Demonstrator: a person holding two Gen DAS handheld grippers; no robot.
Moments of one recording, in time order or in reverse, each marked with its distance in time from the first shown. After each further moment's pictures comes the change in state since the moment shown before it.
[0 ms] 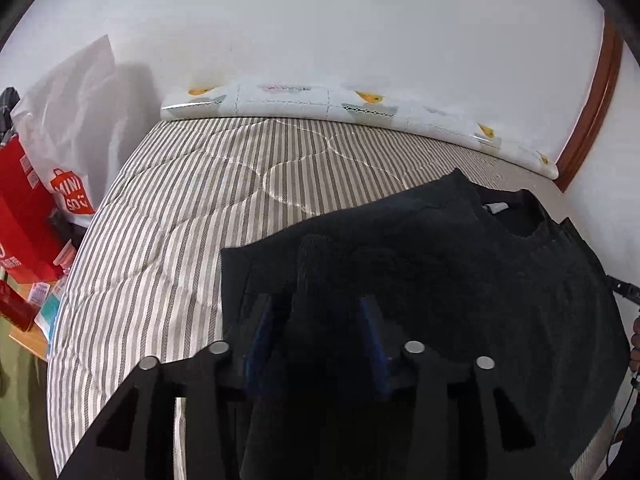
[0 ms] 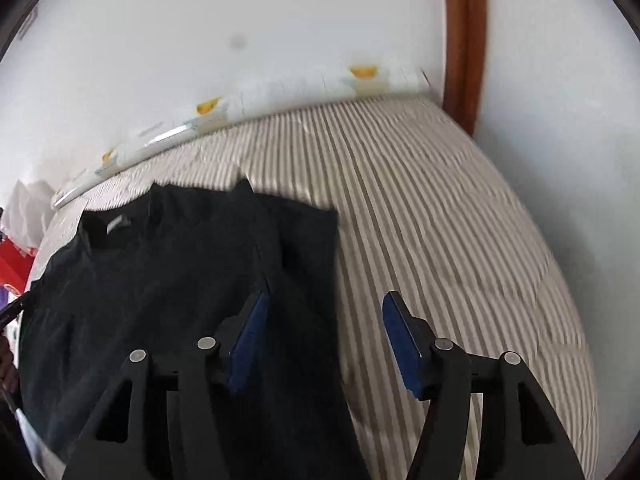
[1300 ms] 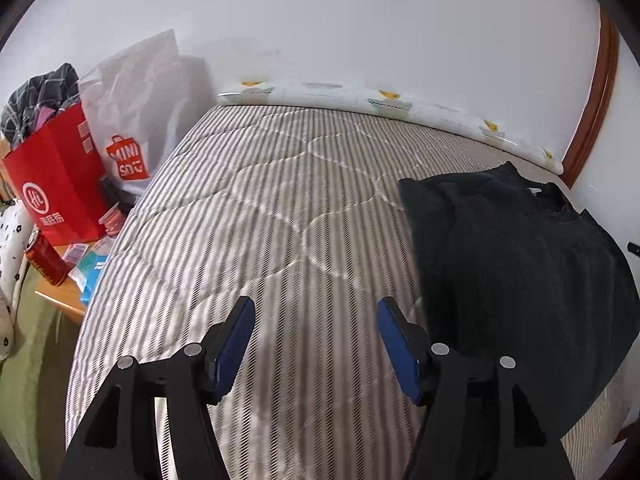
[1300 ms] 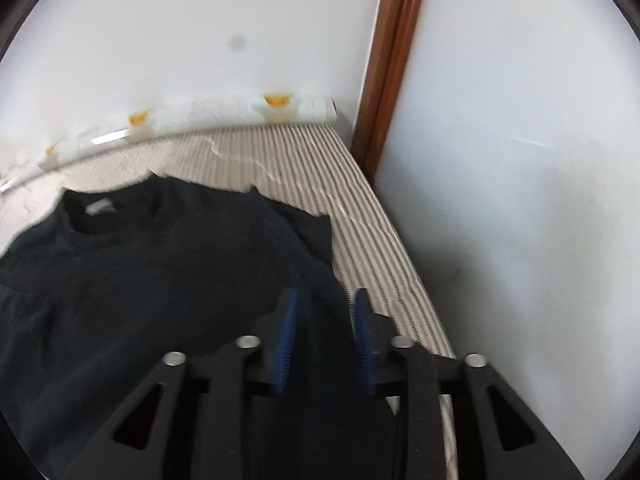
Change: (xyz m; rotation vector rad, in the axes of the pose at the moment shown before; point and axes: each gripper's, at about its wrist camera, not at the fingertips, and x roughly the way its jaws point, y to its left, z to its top) left arm -0.055 0.011 -0.068 -0.035 -0.038 0.099; right arm -0.068 -0.014 0.006 -0.083 -0.143 -0.282
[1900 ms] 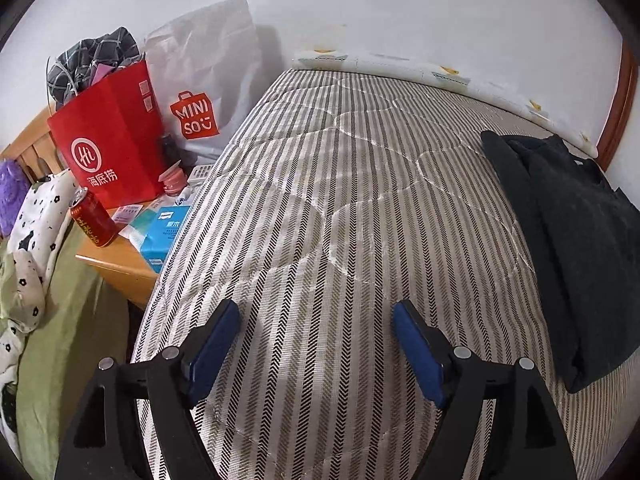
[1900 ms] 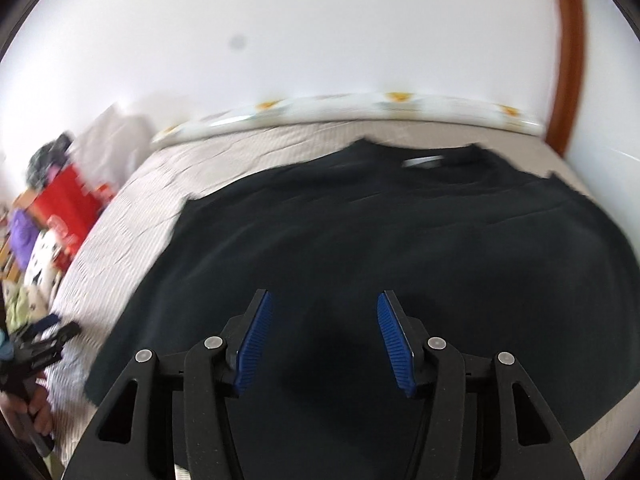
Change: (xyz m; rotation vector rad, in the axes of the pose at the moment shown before) left arm -0.009 0.067 -0.050 -0.014 0.048 0.129; right arm -0.075 0.272 -0.094 -0.146 -0.009 0.381
